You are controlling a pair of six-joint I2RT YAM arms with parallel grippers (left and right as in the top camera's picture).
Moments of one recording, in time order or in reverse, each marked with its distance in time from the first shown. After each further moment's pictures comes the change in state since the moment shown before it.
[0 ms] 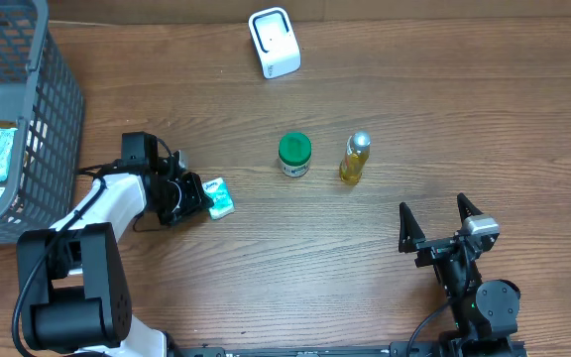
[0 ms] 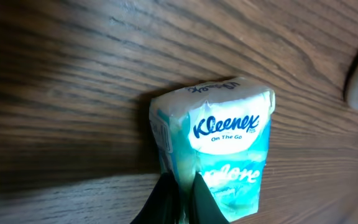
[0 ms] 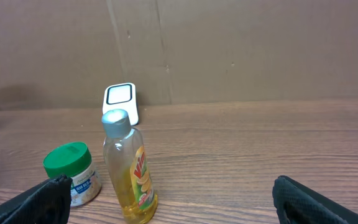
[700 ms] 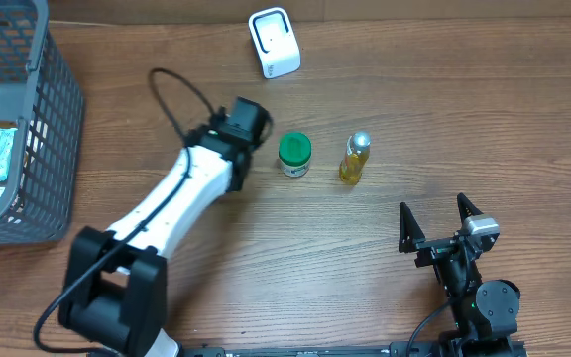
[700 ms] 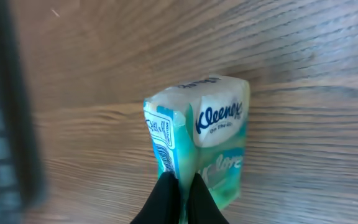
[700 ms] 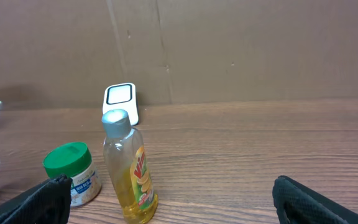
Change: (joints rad) left arm -0.518 0.025 0.352 -0.305 -1.029 0.126; right arm 0.000 0.000 0.000 0.000 0.000 0.000
